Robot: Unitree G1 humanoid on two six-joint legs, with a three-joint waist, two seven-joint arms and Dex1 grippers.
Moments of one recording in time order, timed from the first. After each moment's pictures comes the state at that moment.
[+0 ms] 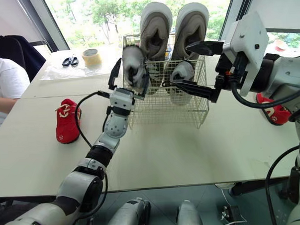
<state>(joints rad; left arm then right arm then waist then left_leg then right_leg) -0.78 0.03 -0.09 0.84 0.34 -1.01 0.20 -0.71 -0.98 -0.24 -0.51 0.75 0.82 0.80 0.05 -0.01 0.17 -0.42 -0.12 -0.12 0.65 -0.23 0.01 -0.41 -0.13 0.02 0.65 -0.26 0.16</state>
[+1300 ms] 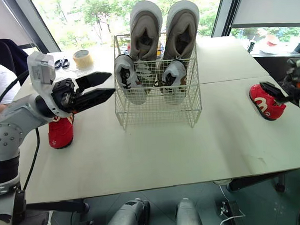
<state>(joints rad) -0.58 0.76 0.13 -0.26 -1.15 0.80 -0.86 -0.32 -1.05 -0.50 0.13 0.39 0.71 0.60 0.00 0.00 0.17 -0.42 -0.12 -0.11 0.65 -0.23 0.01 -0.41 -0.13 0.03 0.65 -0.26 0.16</state>
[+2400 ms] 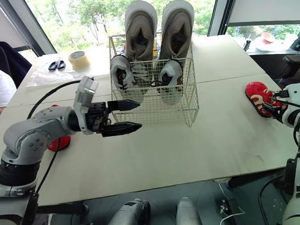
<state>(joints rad) -0.58 0.66 -0.02 -0.32 -0.94 0.82 -0.92 -0.80 -0.94 -0.26 1.20 0.13 0.16 0.67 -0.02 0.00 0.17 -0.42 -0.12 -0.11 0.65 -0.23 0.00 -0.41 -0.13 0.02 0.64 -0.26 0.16</state>
